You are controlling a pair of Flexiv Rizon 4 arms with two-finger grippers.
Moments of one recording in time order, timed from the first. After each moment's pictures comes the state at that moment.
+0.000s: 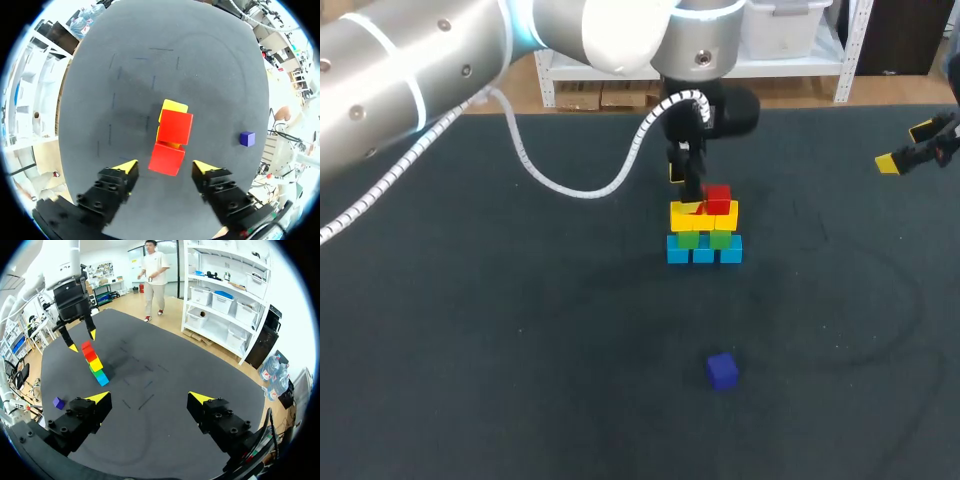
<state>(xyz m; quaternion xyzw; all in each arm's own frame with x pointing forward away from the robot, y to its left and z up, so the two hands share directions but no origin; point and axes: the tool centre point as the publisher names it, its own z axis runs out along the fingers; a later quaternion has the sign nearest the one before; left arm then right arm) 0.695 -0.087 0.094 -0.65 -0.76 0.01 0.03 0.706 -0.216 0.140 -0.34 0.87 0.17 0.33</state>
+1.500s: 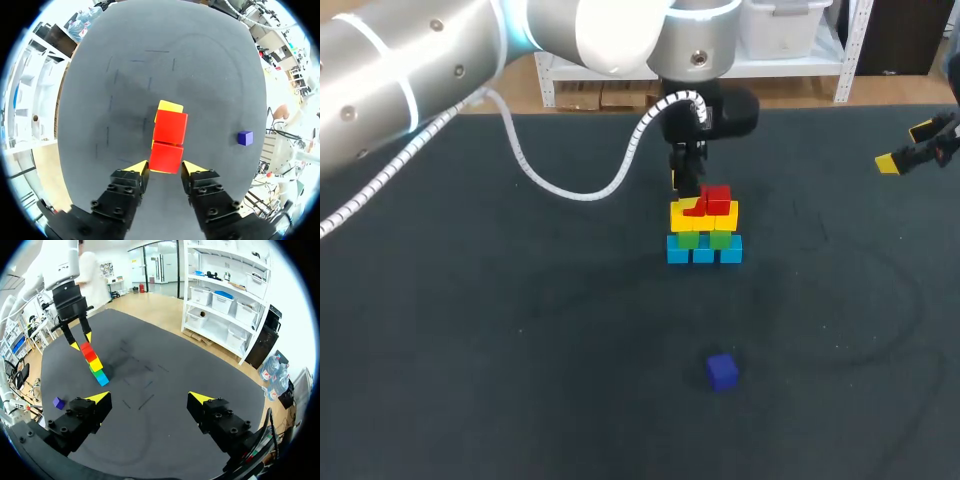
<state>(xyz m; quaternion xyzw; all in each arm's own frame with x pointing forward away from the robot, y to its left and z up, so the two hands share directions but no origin) 0.691 -0.088 0.095 -0.66 -0.75 0.02 0.02 0.706 -0.216 0.140 -0.34 0.87 0.17 0.33</state>
